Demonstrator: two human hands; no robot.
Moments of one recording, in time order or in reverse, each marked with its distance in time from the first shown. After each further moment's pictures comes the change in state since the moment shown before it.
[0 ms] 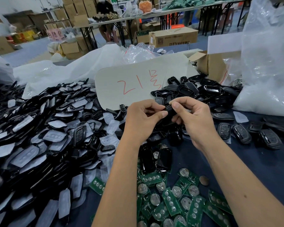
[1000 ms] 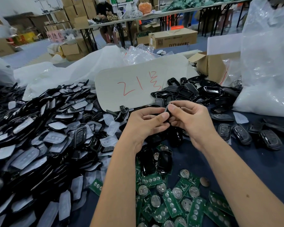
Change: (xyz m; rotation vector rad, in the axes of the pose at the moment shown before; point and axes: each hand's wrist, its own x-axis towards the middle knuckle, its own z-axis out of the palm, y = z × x) left_hand -0.008 0.006 -0.001 -0.525 -0.149 -0.387; right_hand -0.001 -0.004 0.001 0.111 0.005 0.180
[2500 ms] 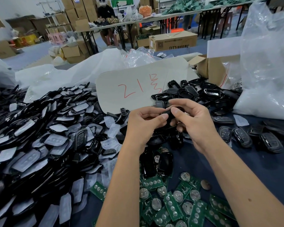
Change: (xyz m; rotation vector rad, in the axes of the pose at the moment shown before) left_hand 0.004 -0.005 0.003 0.119 0.115 0.213; right_hand -0.002 -0.005 -0.001 -0.068 -0.085 -0.109
